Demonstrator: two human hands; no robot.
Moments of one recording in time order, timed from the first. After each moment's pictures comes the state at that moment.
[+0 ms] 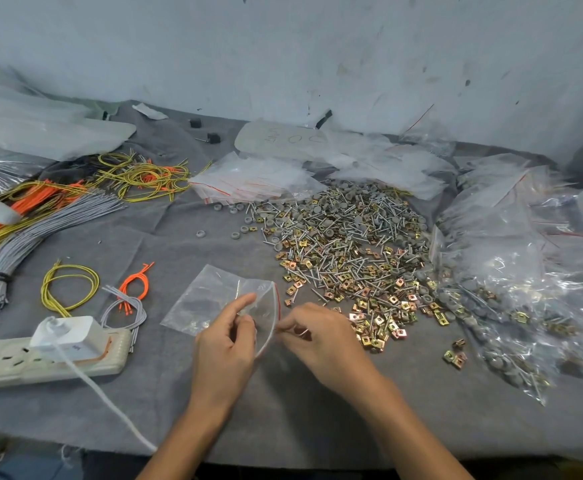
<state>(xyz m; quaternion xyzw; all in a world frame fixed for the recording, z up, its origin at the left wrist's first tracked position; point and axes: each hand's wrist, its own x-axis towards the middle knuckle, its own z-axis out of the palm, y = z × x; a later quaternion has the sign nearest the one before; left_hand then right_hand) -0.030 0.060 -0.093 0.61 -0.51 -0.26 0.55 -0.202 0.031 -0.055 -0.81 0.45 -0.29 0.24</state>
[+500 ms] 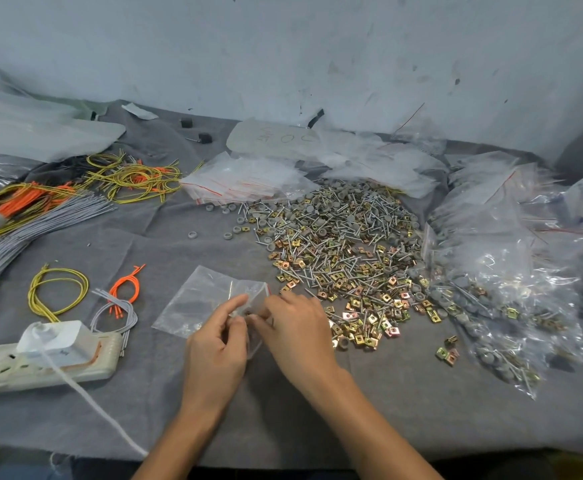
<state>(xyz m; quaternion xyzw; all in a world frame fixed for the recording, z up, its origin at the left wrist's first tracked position) -0.028 0.057 -0.099 0.61 -0.51 -0.26 0.55 -0.162 0.027 -0.053 -0.80 0.54 -0.26 0.05</state>
